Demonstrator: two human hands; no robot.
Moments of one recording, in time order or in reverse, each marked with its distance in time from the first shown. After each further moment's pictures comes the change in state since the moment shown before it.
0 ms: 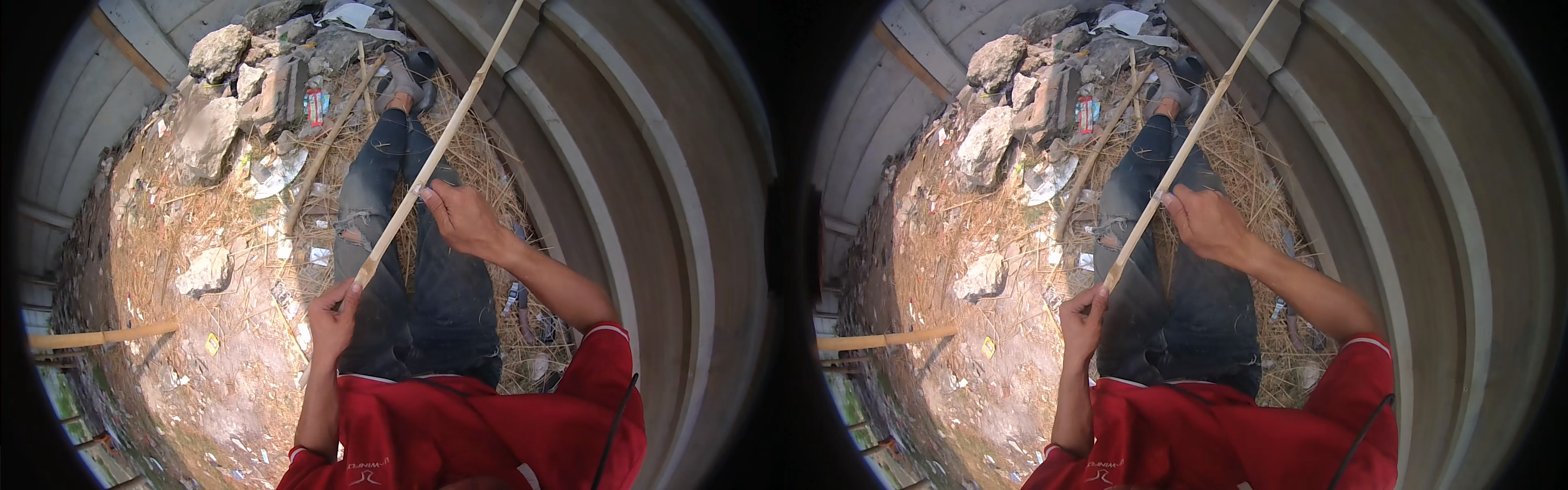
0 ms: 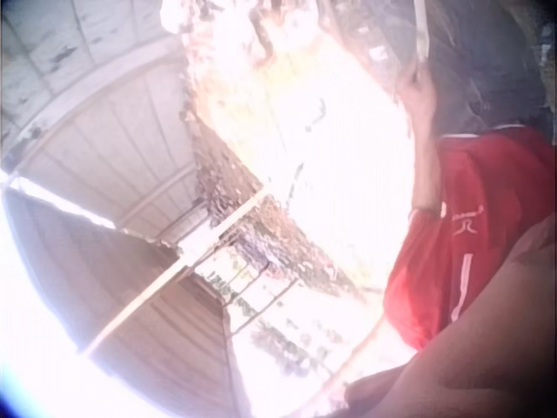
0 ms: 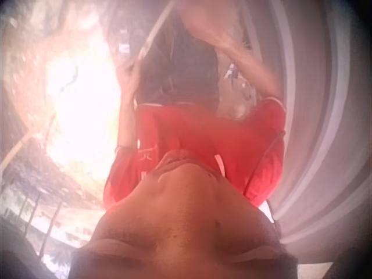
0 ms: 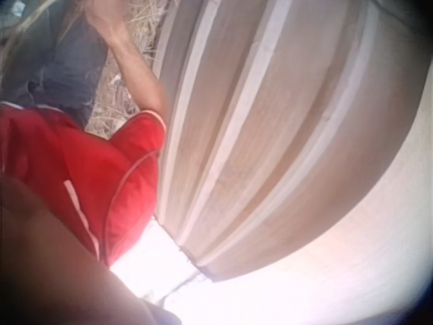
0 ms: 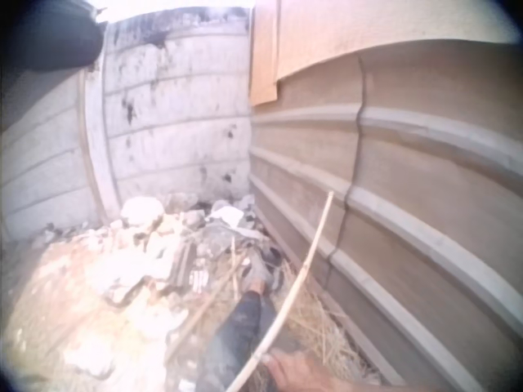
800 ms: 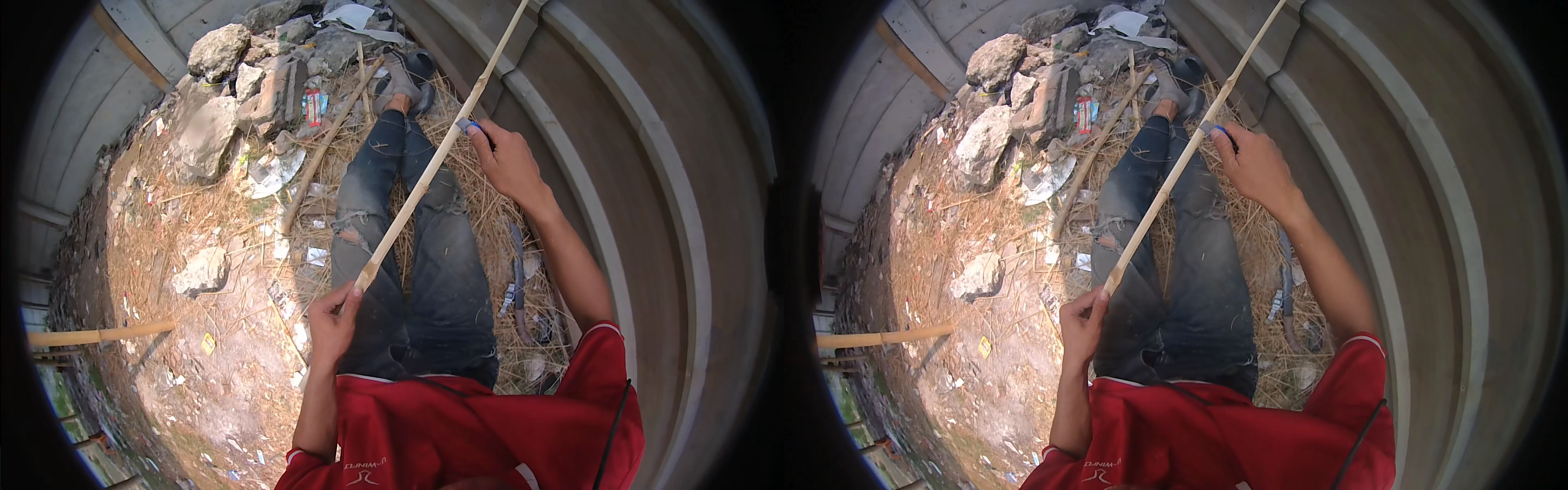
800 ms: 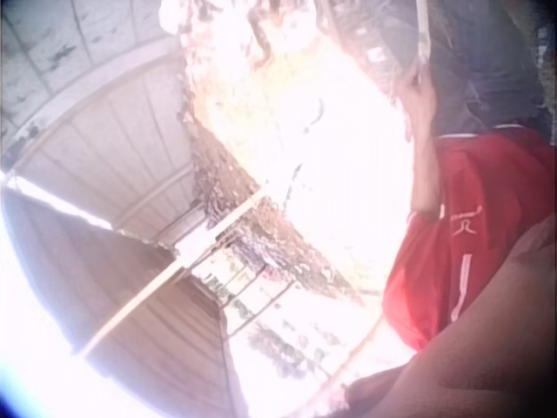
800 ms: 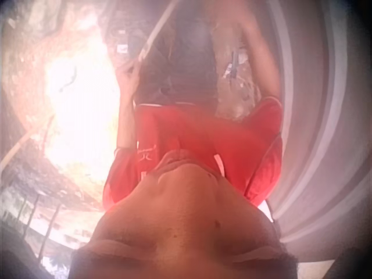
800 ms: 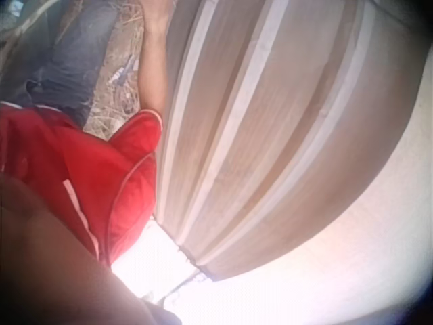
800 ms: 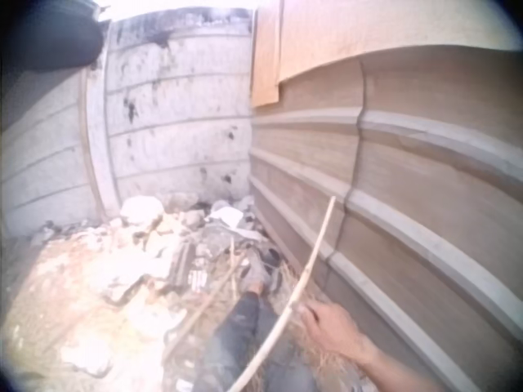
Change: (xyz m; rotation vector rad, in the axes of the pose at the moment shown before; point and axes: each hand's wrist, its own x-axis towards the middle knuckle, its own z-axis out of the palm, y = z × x) left_hand -0.004 0.000 0.002 -0.028 -0.005 0.012; right_hand 0.043 0.030 -0.077 -0.160 0.140 0.158
